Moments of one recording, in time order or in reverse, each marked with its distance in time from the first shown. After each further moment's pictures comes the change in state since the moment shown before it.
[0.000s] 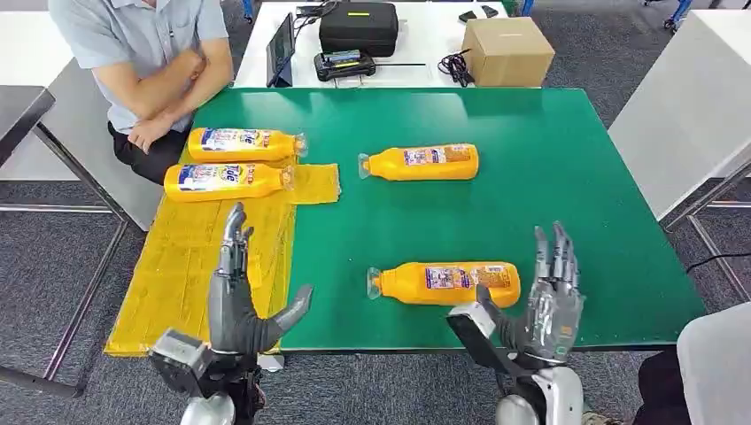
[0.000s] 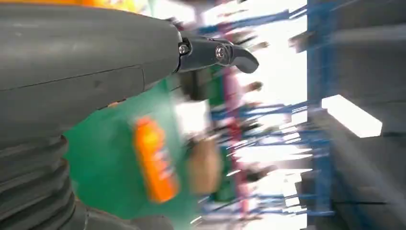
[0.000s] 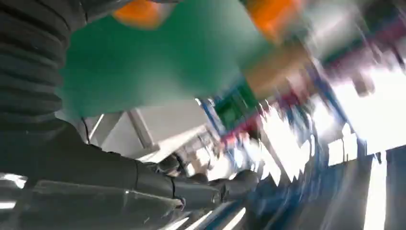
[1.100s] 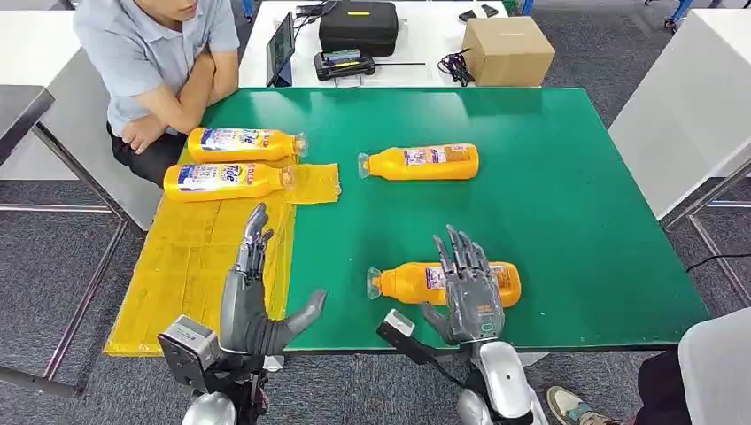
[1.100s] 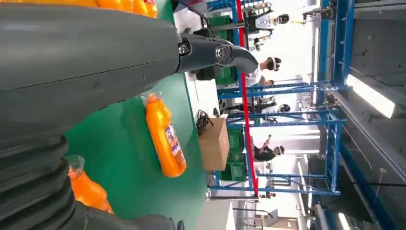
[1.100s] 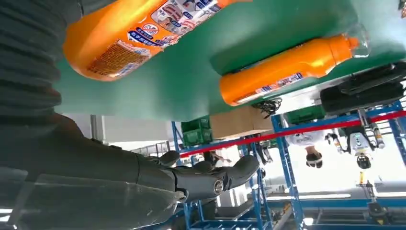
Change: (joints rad) left arm 0.003 0.012 -0.044 -0.029 0.031 -0.036 0.040; right arm -0.079 -0.107 0.238 0.158 0.135 0.007 0.132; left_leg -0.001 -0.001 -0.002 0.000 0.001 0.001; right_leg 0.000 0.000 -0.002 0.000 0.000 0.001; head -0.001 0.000
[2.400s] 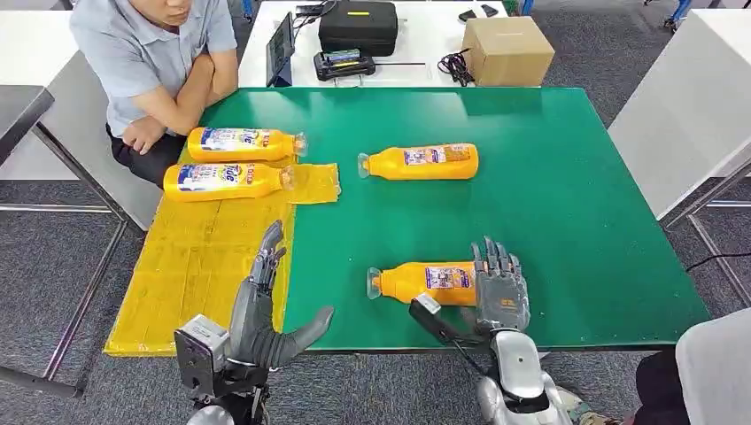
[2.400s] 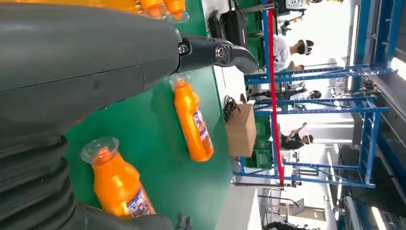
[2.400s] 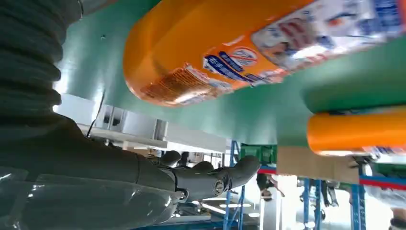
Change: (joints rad) left arm 0.046 0.019 -0.023 -0.016 0.000 -0.018 0.092; right arm -0.076 -0.053 -0.108 0.136 0.132 0.151 0.203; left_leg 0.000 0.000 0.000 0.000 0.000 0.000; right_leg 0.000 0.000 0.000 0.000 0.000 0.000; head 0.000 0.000
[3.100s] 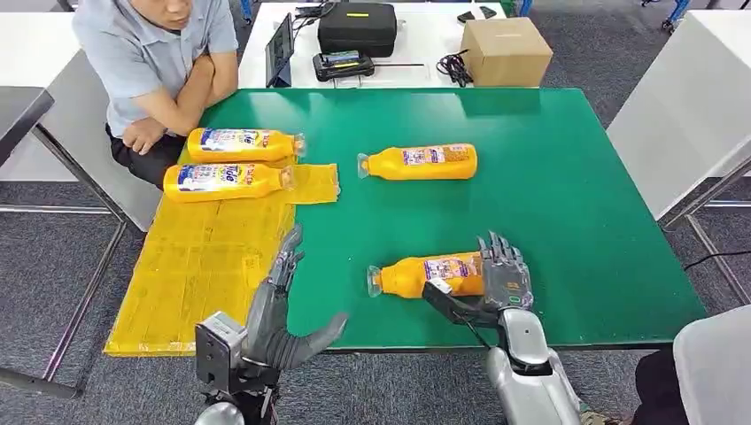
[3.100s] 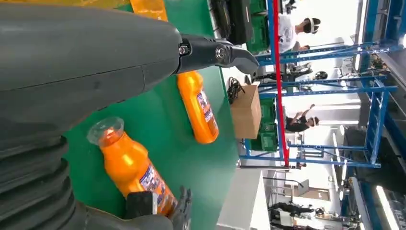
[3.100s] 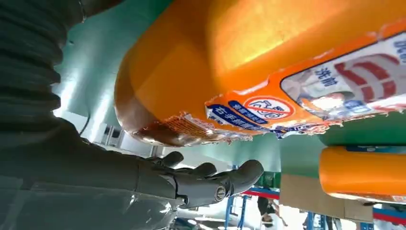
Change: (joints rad) left arm -0.030 0.009 -0.038 0.055 0.018 -0.023 0.009; right arm -0.188 -0.029 -0.079 0.310 -0.053 0.007 -0.064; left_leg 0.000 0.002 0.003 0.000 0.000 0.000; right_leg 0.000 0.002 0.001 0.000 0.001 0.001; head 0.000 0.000
